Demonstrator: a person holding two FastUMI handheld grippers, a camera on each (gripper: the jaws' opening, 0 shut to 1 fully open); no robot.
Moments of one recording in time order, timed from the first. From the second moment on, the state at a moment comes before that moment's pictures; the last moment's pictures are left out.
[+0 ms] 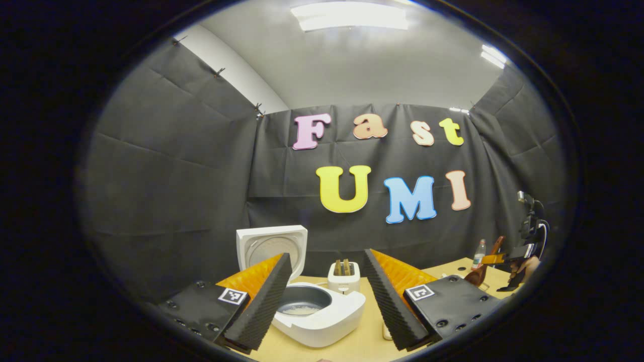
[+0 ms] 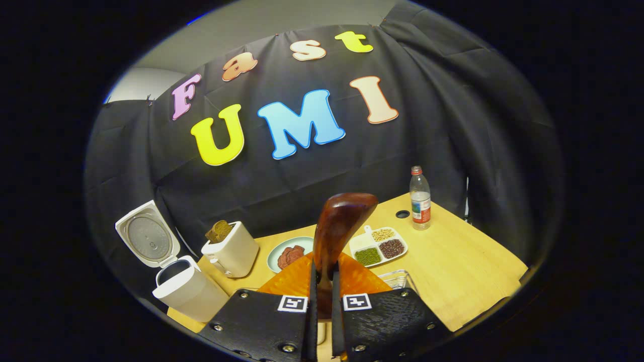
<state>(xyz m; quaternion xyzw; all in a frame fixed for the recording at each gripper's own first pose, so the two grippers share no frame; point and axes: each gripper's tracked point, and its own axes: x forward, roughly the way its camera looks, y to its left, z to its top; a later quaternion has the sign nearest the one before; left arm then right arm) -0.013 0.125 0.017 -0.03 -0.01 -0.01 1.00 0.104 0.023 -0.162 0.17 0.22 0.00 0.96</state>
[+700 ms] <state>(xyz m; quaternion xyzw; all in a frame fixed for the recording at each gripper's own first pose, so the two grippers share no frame) -0.014 0.228 -0.012 -0.02 0.01 0.03 1.00 0.103 0.133 -0.250 0.12 0.28 0.02 0.95</state>
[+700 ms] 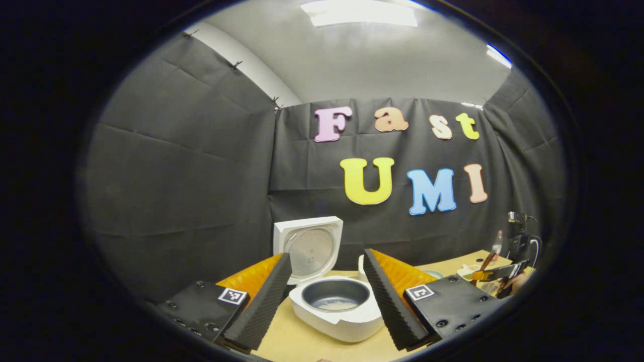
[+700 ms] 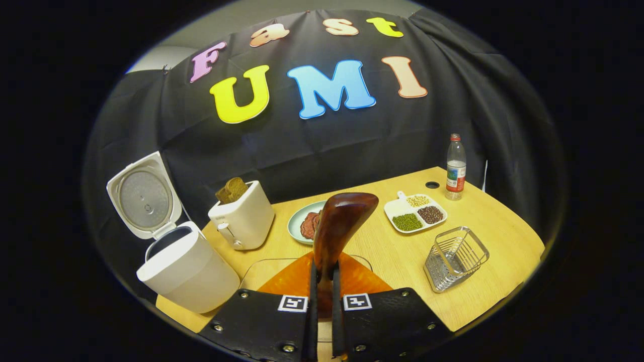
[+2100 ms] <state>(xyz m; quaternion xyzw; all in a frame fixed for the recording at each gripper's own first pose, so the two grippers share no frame) -0.028 0.230 -0.007 -0.01 0.01 0.04 1.00 0.093 0.161 -0.272 0.39 0.35 0.03 0.85</state>
